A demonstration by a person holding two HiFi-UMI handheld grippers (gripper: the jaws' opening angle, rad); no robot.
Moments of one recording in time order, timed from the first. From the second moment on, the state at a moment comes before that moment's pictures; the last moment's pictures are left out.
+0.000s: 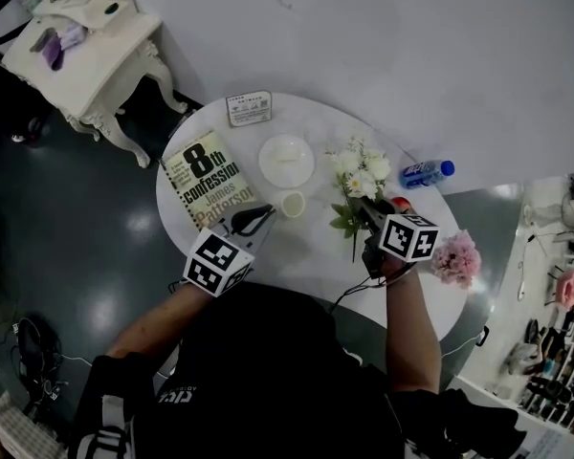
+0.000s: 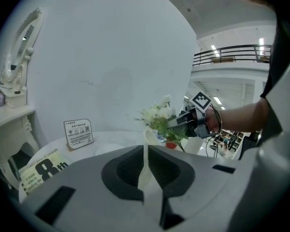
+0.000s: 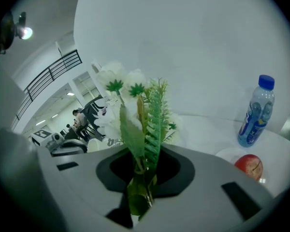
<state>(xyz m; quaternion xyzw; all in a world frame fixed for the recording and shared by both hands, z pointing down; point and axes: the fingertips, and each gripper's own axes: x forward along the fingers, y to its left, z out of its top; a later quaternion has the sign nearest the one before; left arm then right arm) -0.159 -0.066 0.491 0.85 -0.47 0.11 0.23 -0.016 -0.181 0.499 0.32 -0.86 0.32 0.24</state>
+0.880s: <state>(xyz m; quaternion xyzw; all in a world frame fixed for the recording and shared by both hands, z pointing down) -0.149 -0.061 0.505 0.85 -0.45 0.13 0.25 -0.093 -0.185 0.350 0.24 -0.93 0.25 0.08</state>
